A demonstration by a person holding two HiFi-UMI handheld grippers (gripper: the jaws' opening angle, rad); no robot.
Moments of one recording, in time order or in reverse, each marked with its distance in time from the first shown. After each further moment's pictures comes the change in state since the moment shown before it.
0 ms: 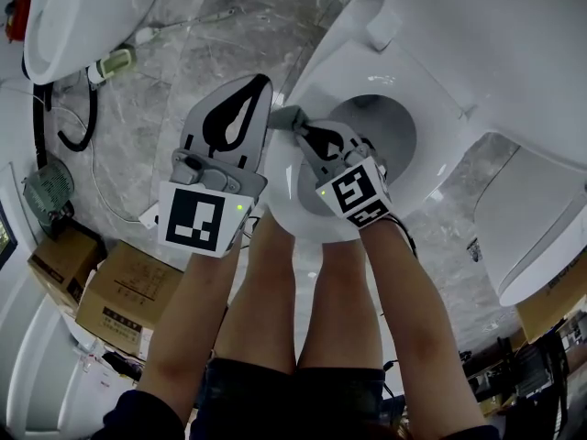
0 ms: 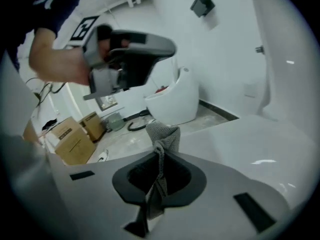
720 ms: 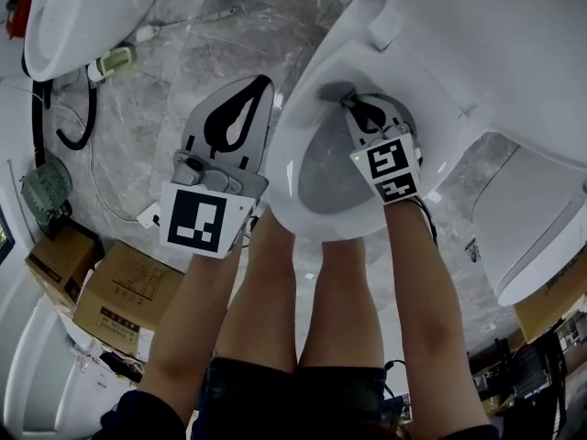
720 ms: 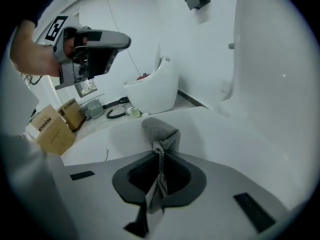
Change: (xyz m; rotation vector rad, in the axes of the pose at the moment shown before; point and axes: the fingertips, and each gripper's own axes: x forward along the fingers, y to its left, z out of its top) left arm -0.008 0.000 0.001 -0.007 -0.010 0.008; right arm -0.029 -0.088 -0.025 -0.014 0.146 -0.231
